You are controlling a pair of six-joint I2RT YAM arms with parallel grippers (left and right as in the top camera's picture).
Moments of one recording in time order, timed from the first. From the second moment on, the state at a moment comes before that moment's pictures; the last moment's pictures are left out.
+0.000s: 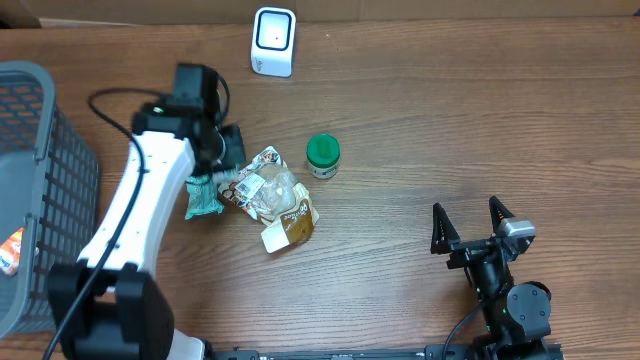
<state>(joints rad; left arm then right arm) -0.12 1.68 1.35 -0.98 0.04 -0.37 0.21 0.01 0.02 -0.03 0.04 0.20</state>
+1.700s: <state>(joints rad) 0.70 1.67 2.03 -1.39 -0.08 -0.38 0.21 0.01 0.02 -0.03 0.04 0.20</state>
